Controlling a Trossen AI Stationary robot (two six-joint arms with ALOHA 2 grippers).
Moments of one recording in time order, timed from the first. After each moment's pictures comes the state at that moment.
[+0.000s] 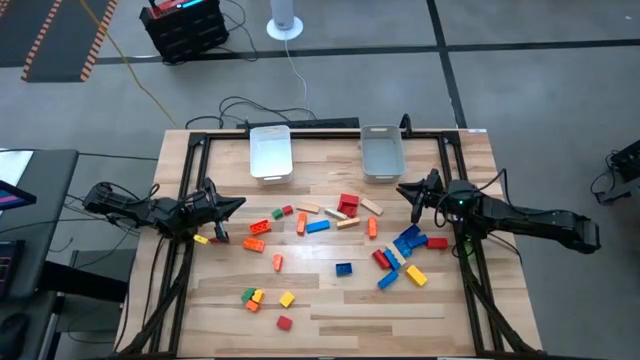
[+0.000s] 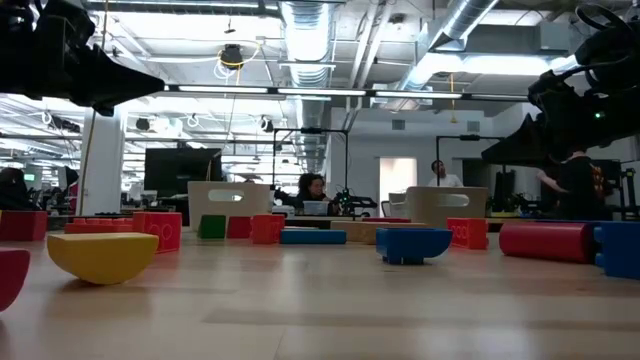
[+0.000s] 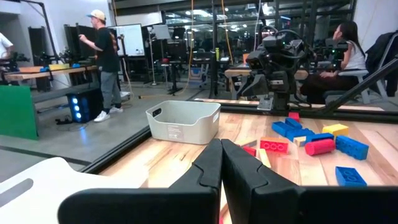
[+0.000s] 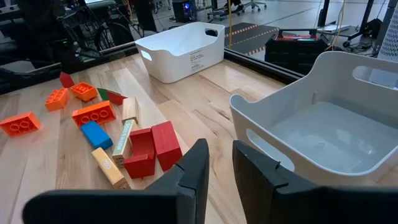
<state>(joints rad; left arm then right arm) -0.29 0.00 0.01 0.09 -0.68 0.09 -0.32 0.29 0.01 0.04 0.17 0.18</state>
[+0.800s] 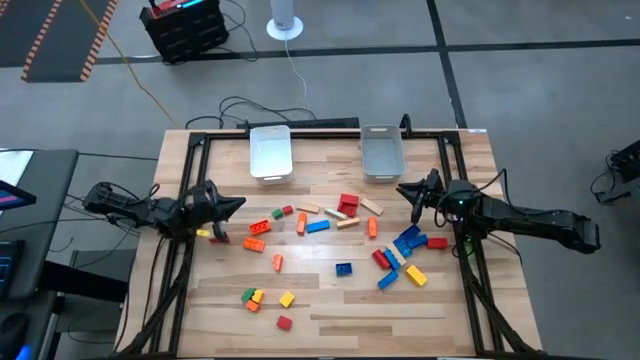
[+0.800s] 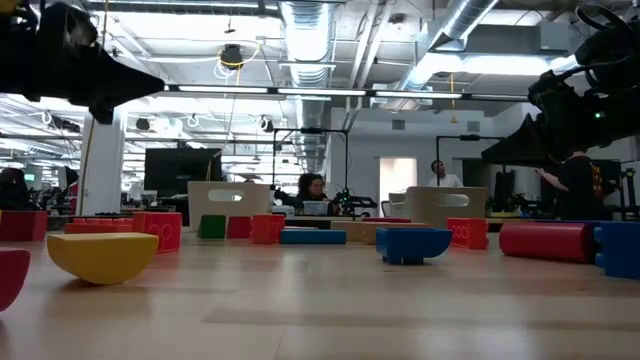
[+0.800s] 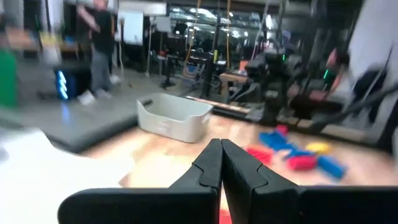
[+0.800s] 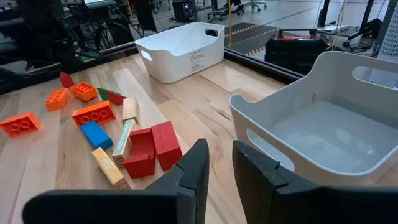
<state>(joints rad) -0.29 0.00 0.01 0.09 -0.68 -0.18 -0.32 0.29 0.01 0.04 0.17 0.18</state>
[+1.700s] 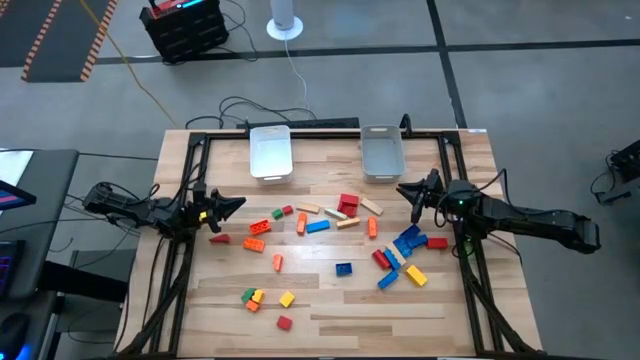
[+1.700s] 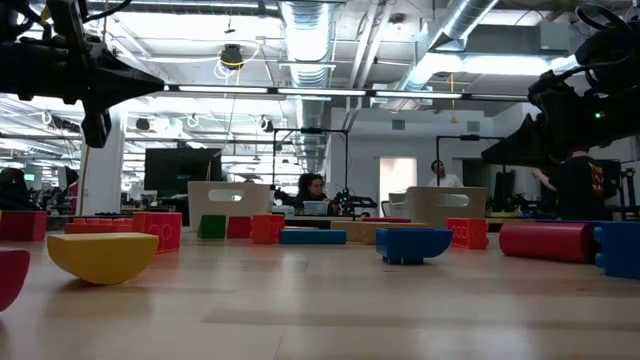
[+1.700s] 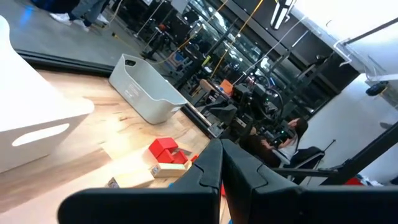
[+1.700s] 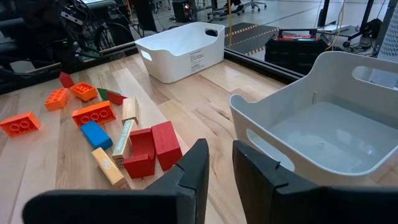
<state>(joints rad) -0.29 0.00 0.01 0.09 -0.68 -0.69 -0.32 0.29 0.01 0.04 0.17 0.18</state>
